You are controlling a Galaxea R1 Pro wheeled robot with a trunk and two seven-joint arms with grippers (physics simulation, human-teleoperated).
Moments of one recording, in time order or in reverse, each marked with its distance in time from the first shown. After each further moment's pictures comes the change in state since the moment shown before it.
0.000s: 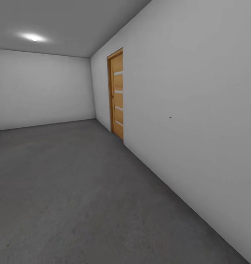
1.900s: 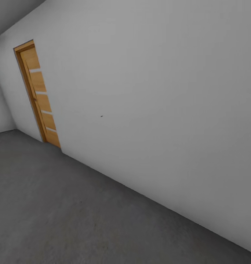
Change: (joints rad) left arm 0.000 0.000 0.000 0.000 0.000 0.000 0.000; right arm 0.000 -0.001 0.003 0.000 -0.002 0.000 0.005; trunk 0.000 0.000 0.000
